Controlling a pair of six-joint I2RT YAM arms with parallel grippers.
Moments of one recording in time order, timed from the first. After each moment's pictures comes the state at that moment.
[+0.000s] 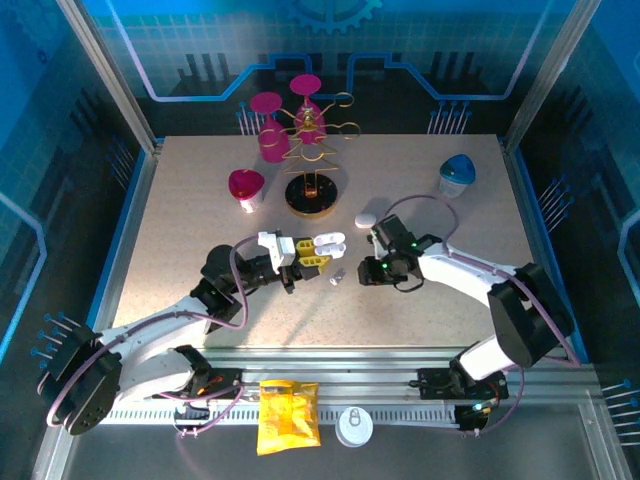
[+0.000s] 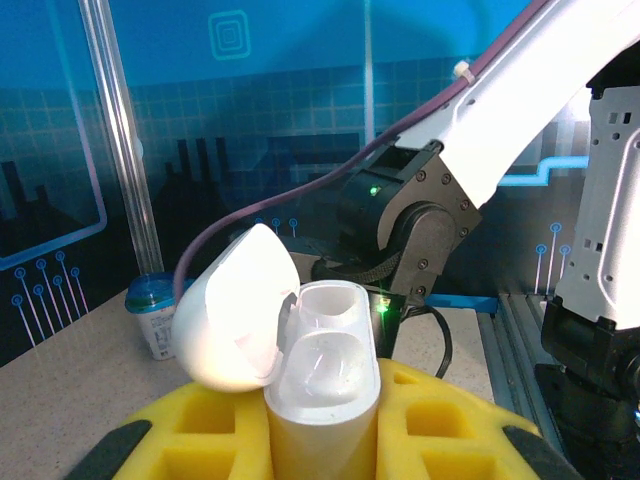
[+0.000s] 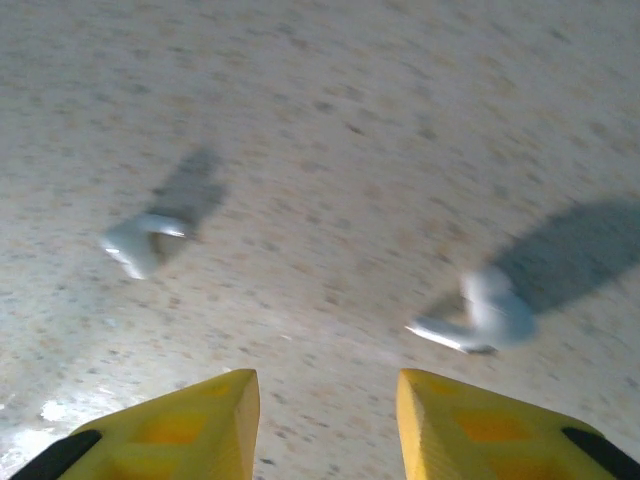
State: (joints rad) left arm -0.64 1.08 0.44 0.83 0.60 -0.03; right arm 0.57 1.51 0.87 -0.52 -0.17 0.43
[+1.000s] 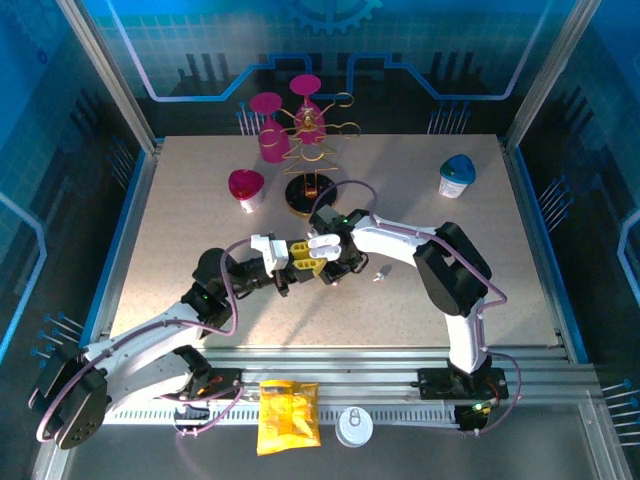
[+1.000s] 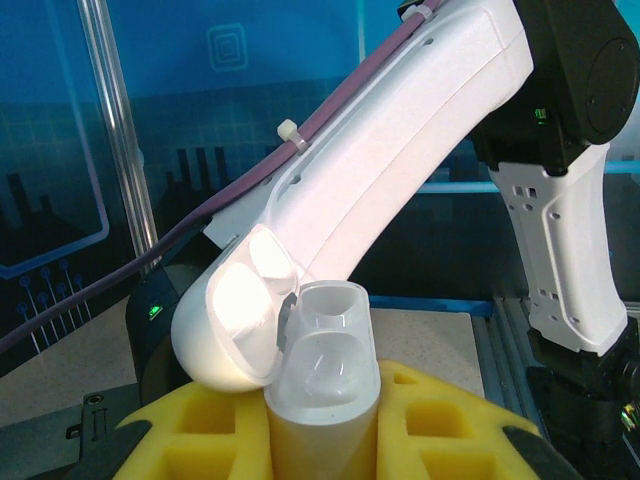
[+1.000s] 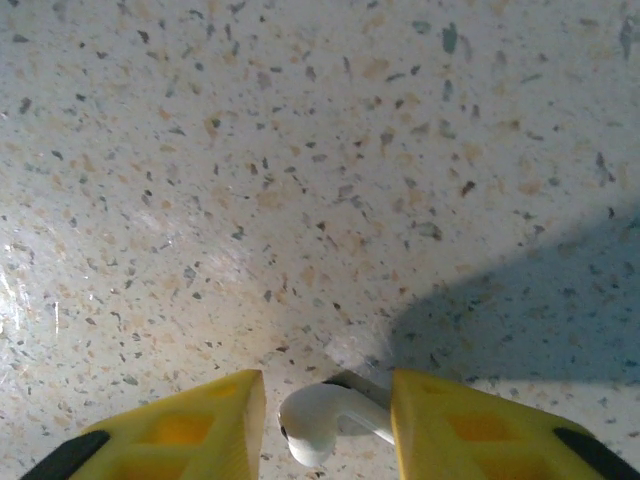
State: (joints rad) left arm -0.64 0.98 0.43 0.75 0.60 -0.03; right arm 0.75 1.99 1.39 -0.81 -0.10 0.14
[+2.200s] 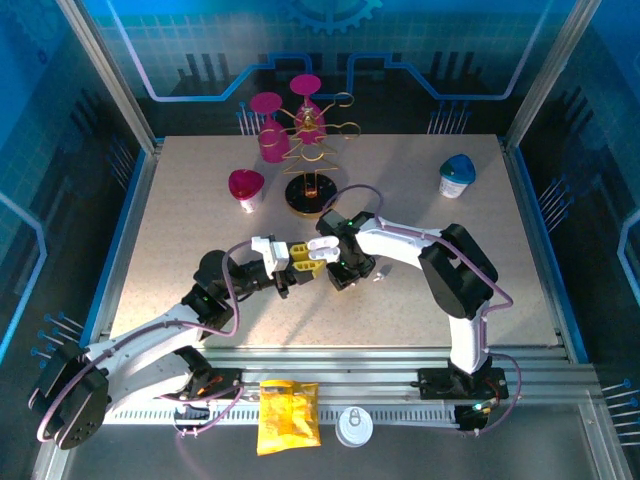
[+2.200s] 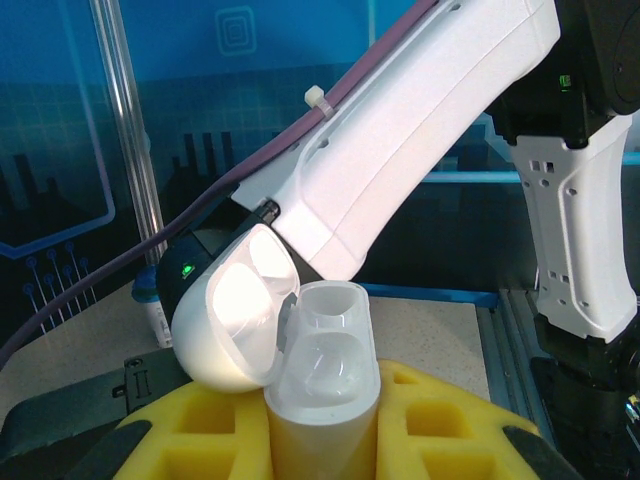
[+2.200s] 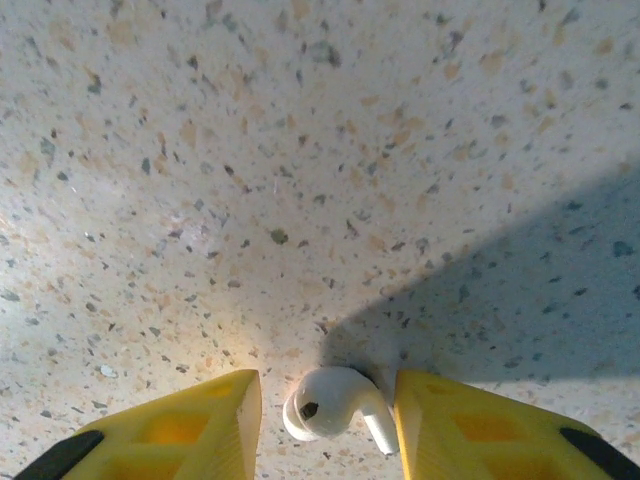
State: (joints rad) left arm -0.64 0.98 0.41 0.75 0.58 -0.03; right arm 0.74 1.95 1.33 -0.89 -0.05 0.18
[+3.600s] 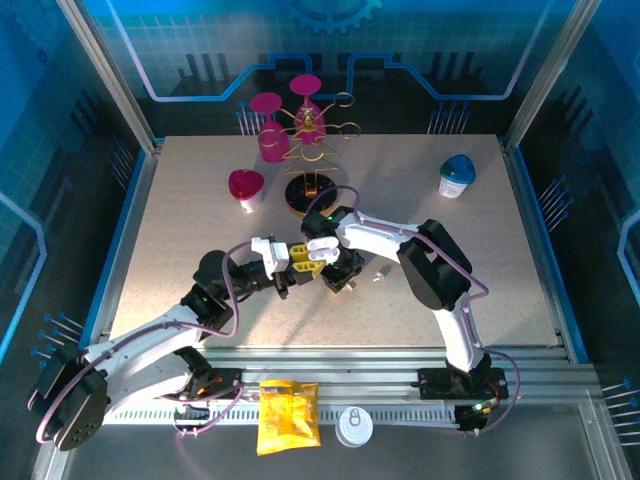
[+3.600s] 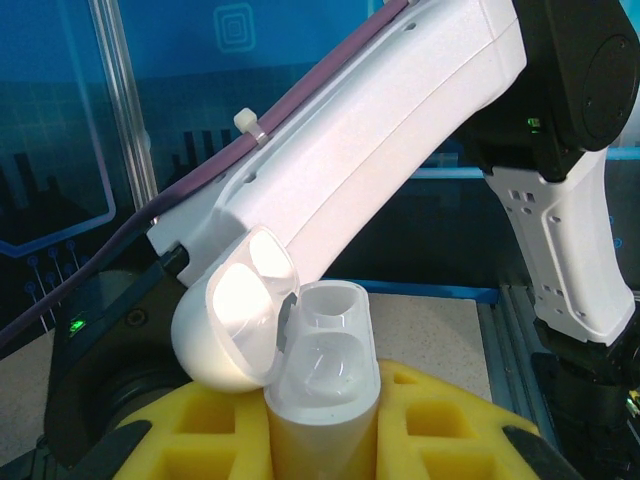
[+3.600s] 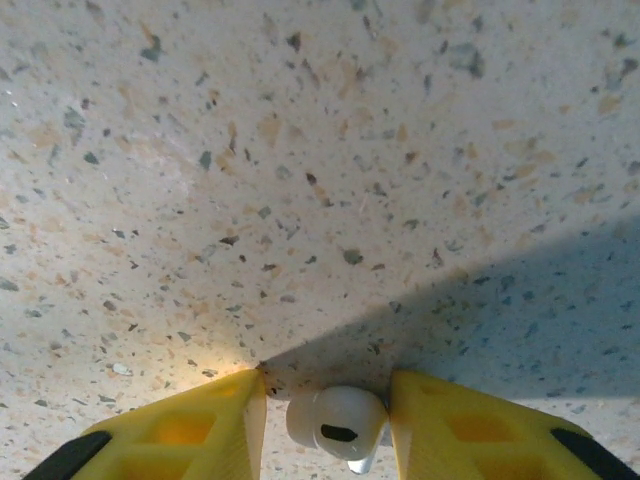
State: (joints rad) left arm -0.64 0.97 0.41 0.73 0.58 -0.01; right arm 0.79 2.12 1.56 -1.11 -0.01 0.07
